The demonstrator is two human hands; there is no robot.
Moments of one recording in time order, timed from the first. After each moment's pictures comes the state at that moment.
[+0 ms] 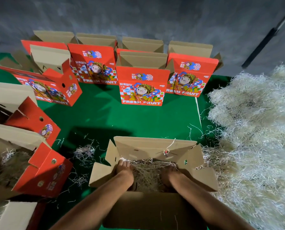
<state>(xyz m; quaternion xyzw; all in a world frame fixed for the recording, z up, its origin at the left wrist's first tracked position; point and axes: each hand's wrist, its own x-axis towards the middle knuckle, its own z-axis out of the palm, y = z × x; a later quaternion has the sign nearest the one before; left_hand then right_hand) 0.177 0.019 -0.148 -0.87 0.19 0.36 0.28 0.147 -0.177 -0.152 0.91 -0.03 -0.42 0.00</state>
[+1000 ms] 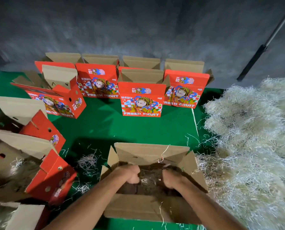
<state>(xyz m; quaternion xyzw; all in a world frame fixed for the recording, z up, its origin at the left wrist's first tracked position) 0.182 0.017 -0.080 -0.91 0.15 0.39 -0.01 0.143 -0.171 -0.101 0.93 -0.02 -0.35 -0.08</state>
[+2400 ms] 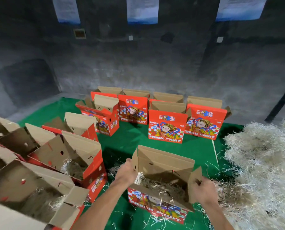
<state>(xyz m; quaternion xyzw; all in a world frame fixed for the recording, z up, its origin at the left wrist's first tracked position) 0.101 0.112 0.020 -0.93 -0.11 0.07 -0.35 0.065 -0.182 -0.012 0.89 -0.20 -0.01 -0.41</state>
